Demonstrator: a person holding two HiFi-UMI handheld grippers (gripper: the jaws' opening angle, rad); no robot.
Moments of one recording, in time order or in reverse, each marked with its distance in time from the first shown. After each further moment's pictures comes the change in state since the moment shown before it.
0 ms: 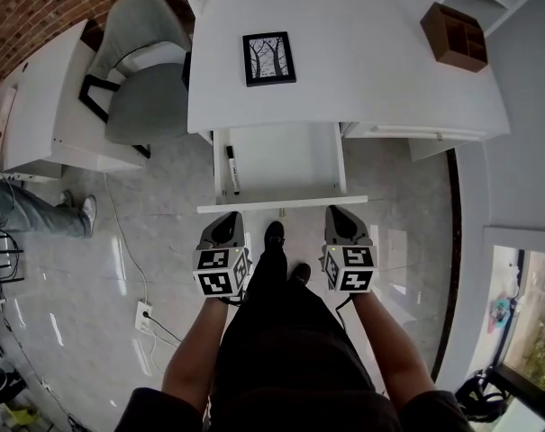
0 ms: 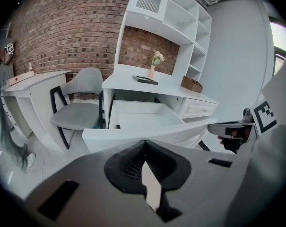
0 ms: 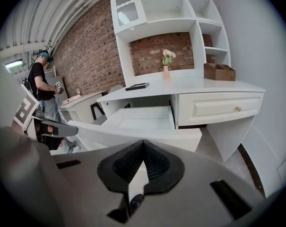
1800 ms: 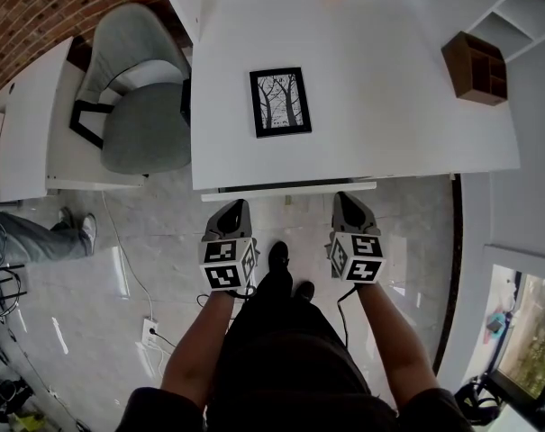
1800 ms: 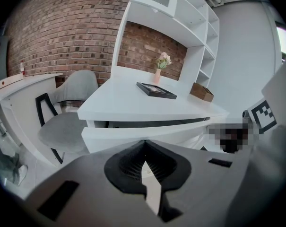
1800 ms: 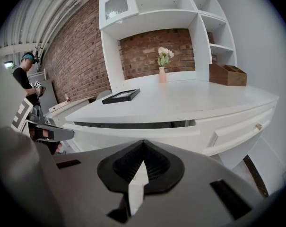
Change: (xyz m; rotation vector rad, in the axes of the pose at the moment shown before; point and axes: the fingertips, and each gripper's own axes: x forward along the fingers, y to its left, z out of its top) left arm 0.108 0.044 0.116 -0.004 -0.039 -0.021; right arm 0.122 -0.035 0.105 0.040 -0.041 -0.060
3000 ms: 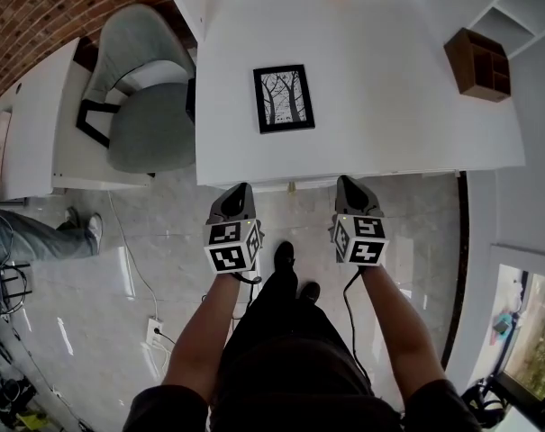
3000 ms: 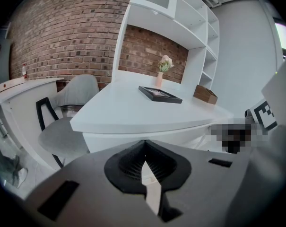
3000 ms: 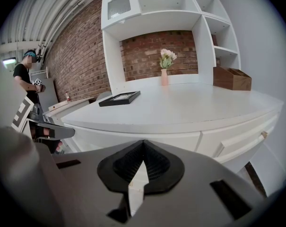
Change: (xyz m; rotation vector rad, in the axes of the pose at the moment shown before) left arm 0.018 0.008 0.017 0.008 -0.054 0.031; right arm 0.020 -0.004 0.015 -0.035 -0.032 0.002
